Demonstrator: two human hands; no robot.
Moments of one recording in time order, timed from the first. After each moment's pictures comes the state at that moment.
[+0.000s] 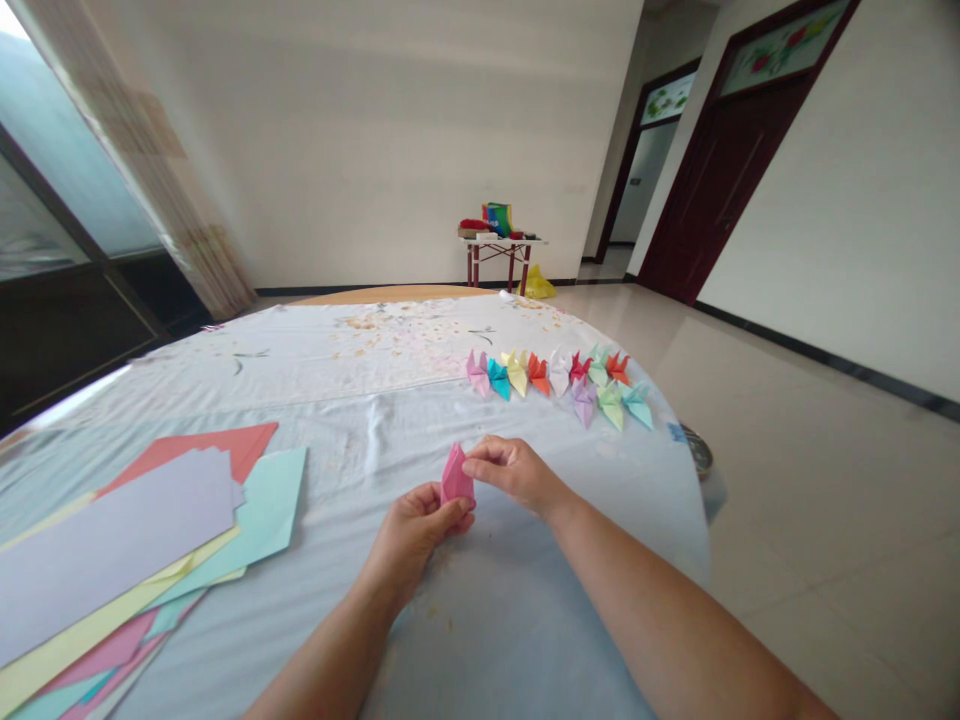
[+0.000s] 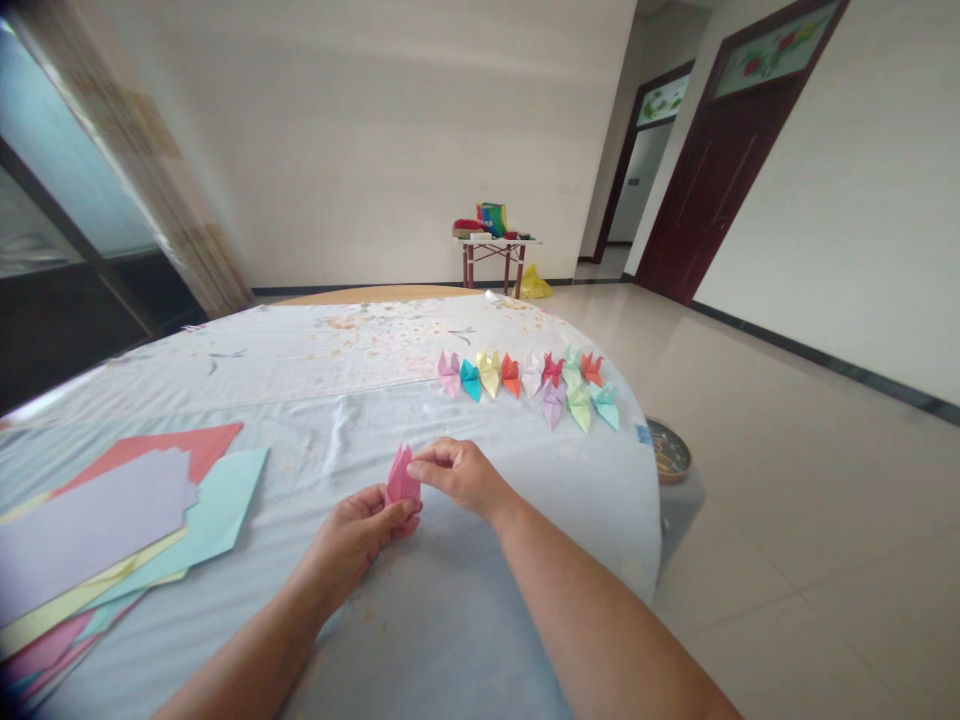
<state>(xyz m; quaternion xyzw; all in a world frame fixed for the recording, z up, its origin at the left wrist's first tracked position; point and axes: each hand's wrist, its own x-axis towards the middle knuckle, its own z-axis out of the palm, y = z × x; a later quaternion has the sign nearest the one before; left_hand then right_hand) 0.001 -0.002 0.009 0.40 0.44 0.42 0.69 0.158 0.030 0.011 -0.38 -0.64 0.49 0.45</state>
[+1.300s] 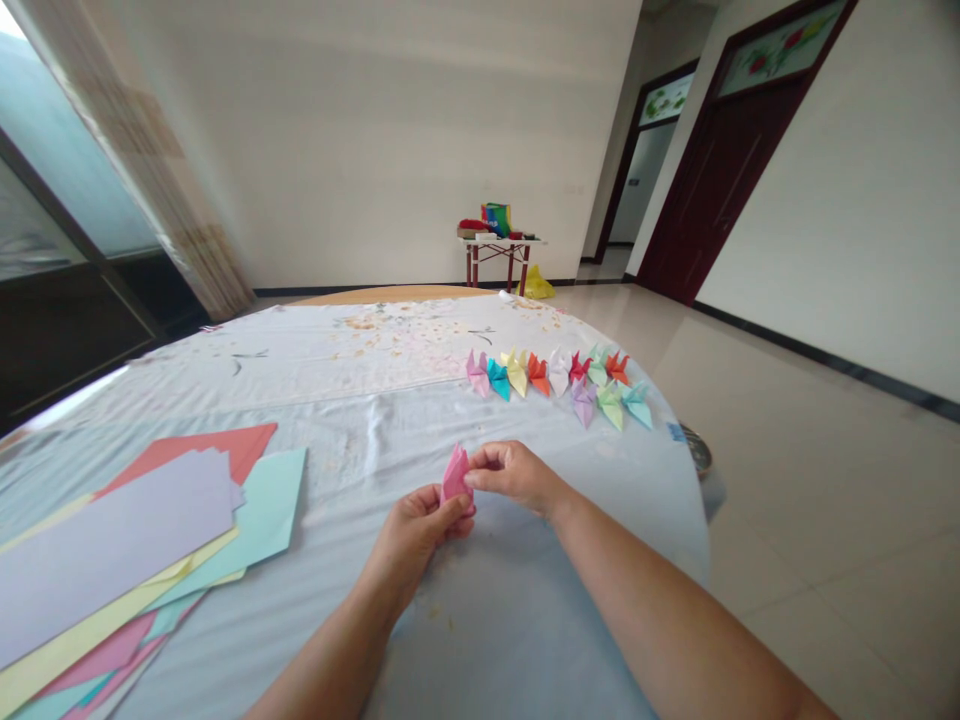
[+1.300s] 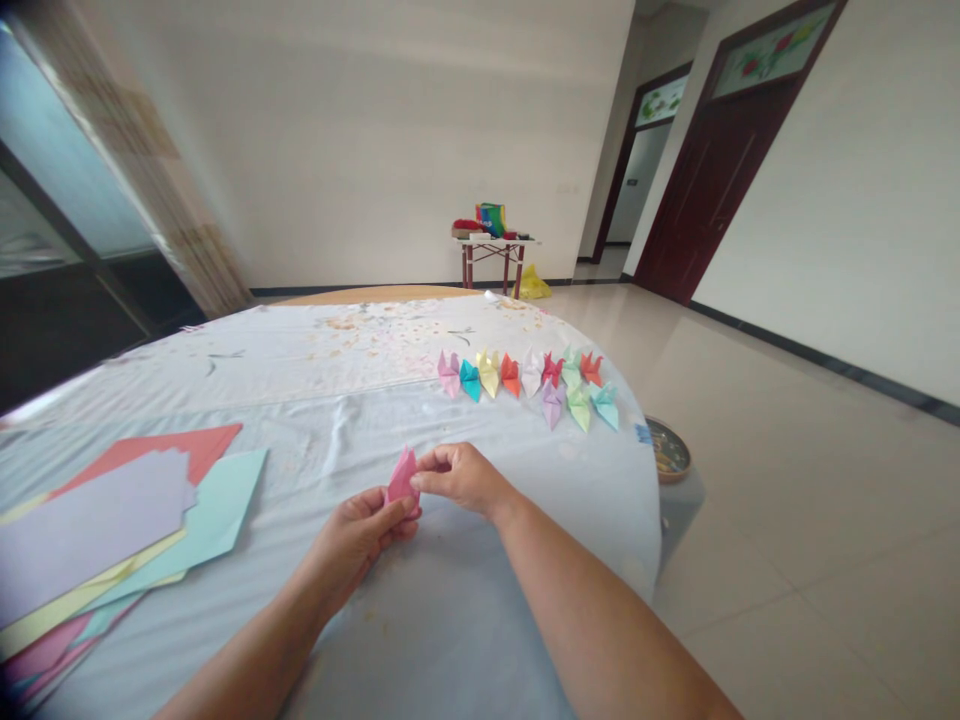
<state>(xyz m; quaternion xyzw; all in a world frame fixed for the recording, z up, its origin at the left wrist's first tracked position) 0.000 0.000 0.004 0.41 0.44 0.41 0.69 0.161 0.032 0.008 -0.39 -0.59 0.58 0.41</state>
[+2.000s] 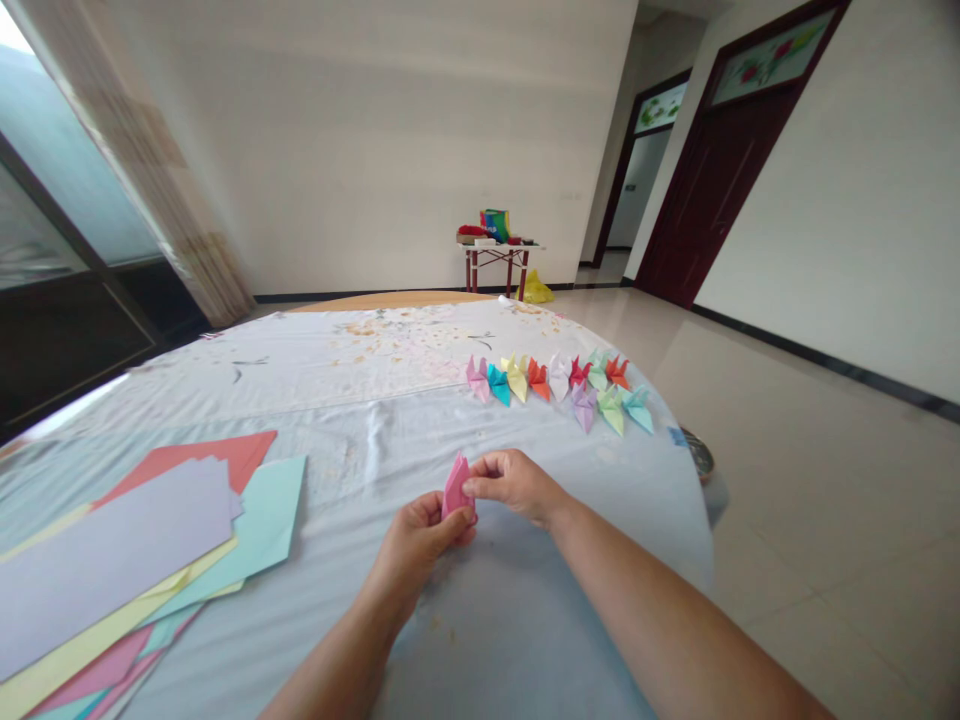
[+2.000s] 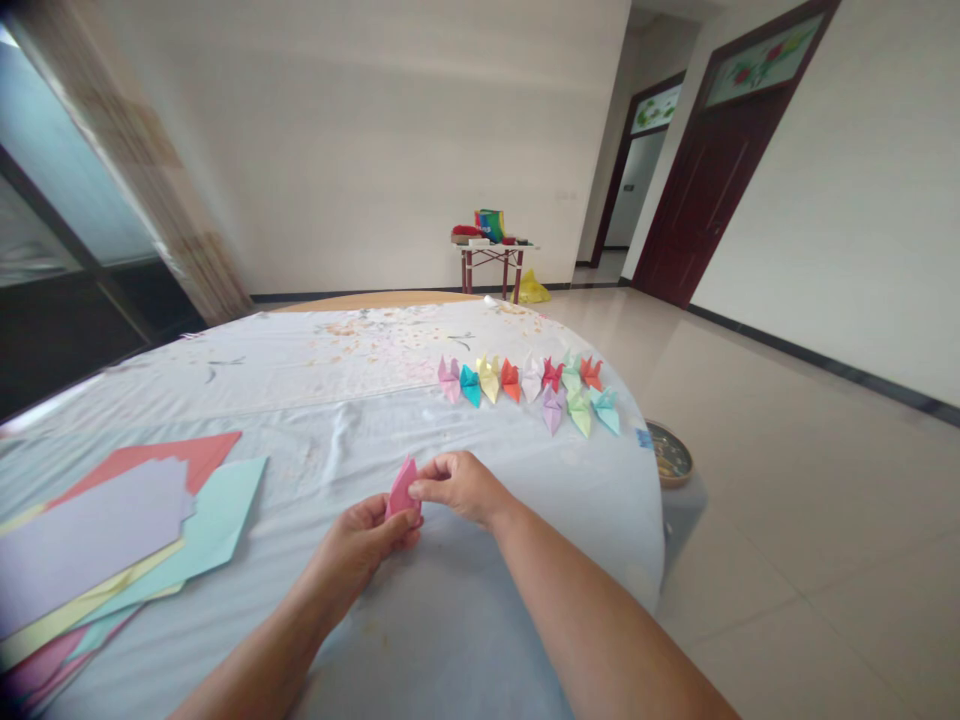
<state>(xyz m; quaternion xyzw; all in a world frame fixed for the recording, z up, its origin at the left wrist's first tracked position) 0.001 0.002 -0.001 0.42 0.46 0.40 0.67 0.158 0.032 0.004 -0.41 -0.57 0.58 0.40</state>
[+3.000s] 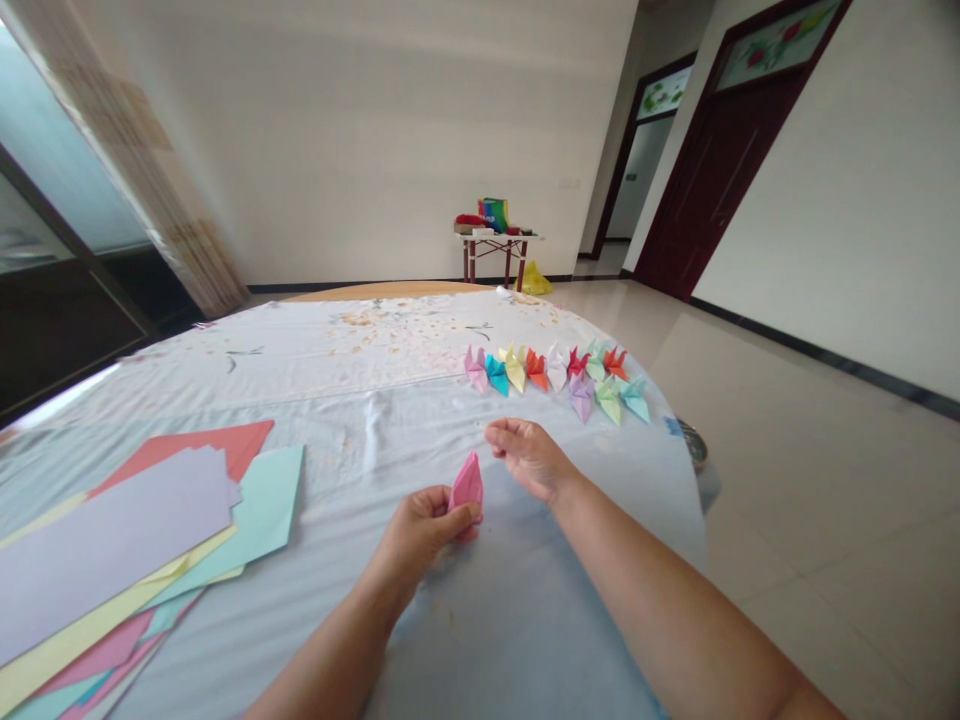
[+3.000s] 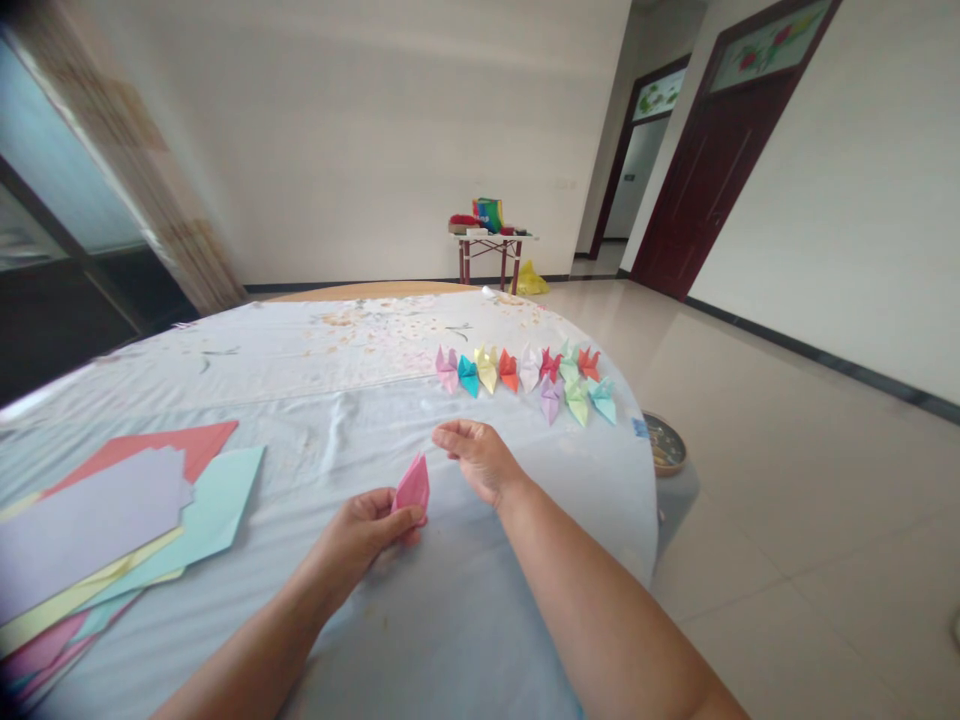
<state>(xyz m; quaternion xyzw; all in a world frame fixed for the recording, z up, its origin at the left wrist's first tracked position) 0.006 -0.006 0.015 0.46 0.49 0.36 0.65 0.167 0.039 0.016 -0.39 -0.41 0.61 0.56</state>
